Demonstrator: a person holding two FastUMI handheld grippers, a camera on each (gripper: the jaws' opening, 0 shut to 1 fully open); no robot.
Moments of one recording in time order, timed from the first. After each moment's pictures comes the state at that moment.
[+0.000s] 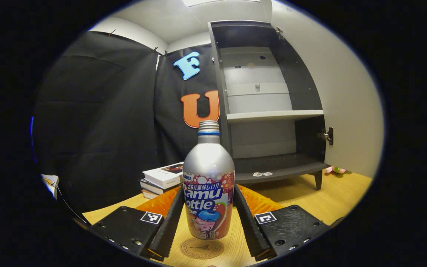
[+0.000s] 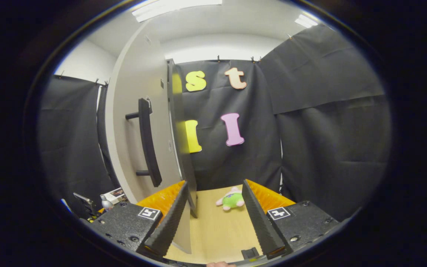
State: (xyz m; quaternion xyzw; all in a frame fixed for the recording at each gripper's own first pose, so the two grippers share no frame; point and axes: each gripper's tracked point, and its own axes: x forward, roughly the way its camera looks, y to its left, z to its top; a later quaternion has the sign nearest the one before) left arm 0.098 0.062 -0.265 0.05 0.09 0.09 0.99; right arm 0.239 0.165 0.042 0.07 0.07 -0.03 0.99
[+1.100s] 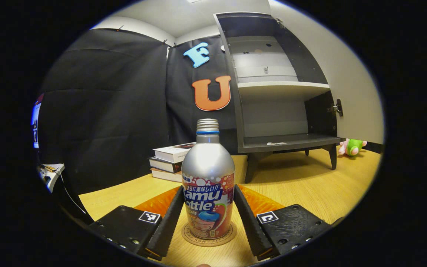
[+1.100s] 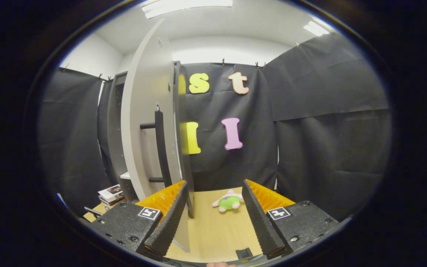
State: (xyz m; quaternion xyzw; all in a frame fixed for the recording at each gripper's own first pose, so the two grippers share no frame) left arm 0.069 0.080 -0.334 0.05 0.11 0.14 0.98; right arm 0.232 0.166 0.047 0.04 0.06 -0.04 1.00
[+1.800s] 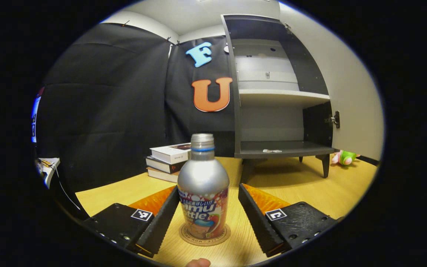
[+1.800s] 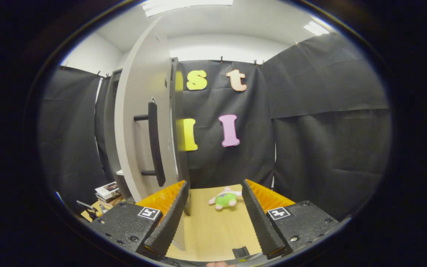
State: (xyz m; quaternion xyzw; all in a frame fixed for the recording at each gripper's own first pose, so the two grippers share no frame) left arm 0.068 0.079 -0.301 0.02 0.10 0.12 0.99; right arm 0.237 0.166 0.036 0.04 0.07 -0.05 1.00
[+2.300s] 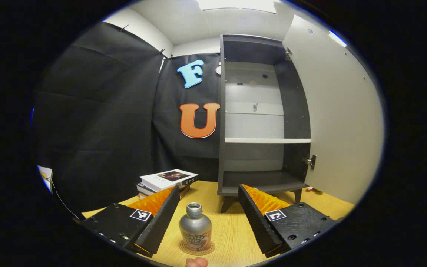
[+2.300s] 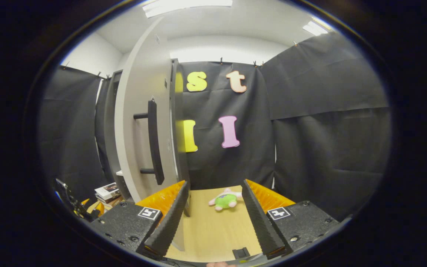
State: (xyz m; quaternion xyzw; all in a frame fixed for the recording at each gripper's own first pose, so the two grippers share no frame) left arm 0.061 0.054 -0.162 0.00 0.05 0.04 1.00; right arm 0.238 0.166 0.033 0.04 0.06 -0.05 1.00
